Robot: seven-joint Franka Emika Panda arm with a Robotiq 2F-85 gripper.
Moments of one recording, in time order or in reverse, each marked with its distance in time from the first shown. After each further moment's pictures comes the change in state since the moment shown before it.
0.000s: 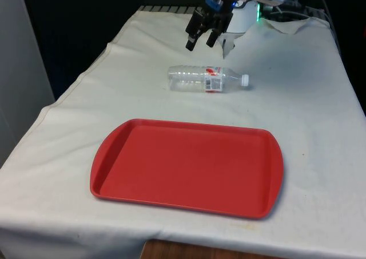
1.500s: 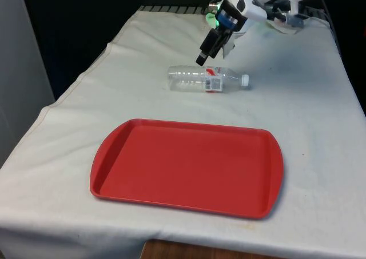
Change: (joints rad) arm 0.007 0.120 0.064 0.031 -0.194 -0.006 0.013
